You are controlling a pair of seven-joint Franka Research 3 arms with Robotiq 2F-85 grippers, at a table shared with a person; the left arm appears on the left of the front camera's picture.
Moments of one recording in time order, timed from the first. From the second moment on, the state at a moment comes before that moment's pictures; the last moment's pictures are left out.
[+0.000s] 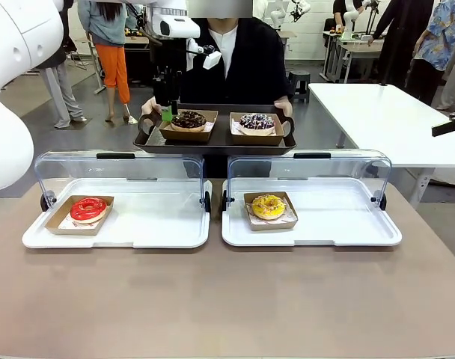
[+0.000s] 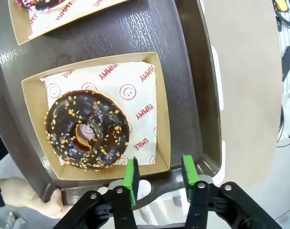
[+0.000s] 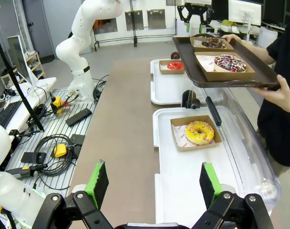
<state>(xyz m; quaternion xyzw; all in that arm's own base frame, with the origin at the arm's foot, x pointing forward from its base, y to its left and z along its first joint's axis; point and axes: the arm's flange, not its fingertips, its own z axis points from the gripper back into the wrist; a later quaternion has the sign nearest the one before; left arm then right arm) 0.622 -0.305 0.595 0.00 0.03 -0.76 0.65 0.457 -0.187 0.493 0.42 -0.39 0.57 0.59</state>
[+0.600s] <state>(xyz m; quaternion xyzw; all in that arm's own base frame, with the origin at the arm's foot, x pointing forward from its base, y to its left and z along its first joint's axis) 0.621 -0.303 0.603 -0.01 0.02 -0.76 0.65 0.457 -0.187 0.493 0.42 -0.39 0.57 0.59</state>
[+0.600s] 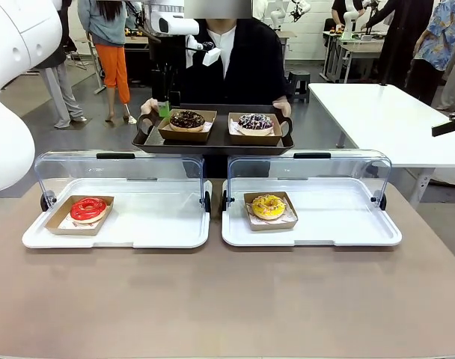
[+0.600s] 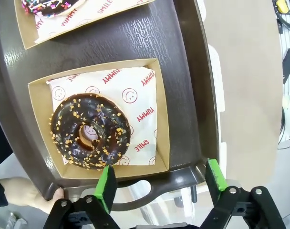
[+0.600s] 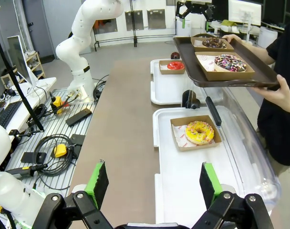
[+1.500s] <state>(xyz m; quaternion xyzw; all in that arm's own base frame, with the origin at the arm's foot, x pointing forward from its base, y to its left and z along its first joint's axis) 0.601 -0.272 0.671 0.01 -0.04 -0.74 0.67 0.457 -0.187 0.493 0.42 -0.39 0.57 0.60</state>
